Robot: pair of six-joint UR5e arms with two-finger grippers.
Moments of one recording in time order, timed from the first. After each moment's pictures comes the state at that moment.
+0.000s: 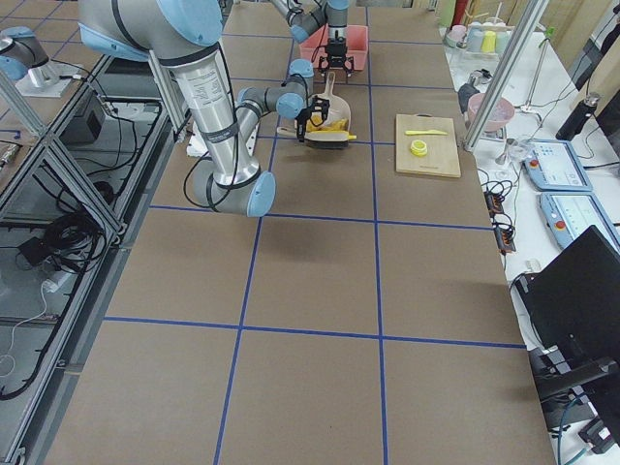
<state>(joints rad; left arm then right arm) -0.71 -1.85 -1.77 -2.11 -2.13 0.38 0.35 -0.91 1.69 -1.51 1.84 1.38</state>
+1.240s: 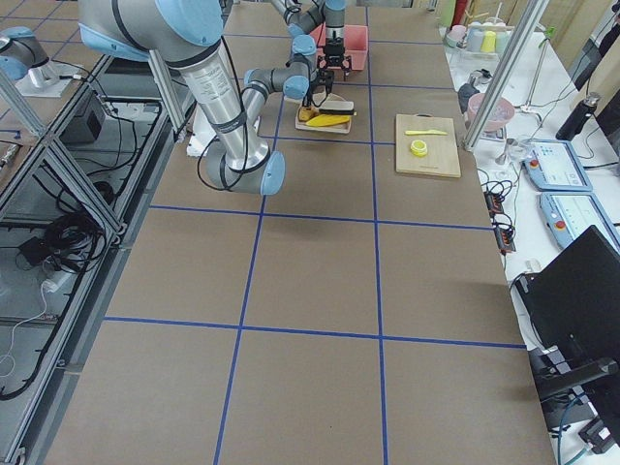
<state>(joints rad) -0.70 -1.80 -1.80 -2.10 -2.12 0.39 0.35 -0.76 1.60 -1.32 1.83 1.52</state>
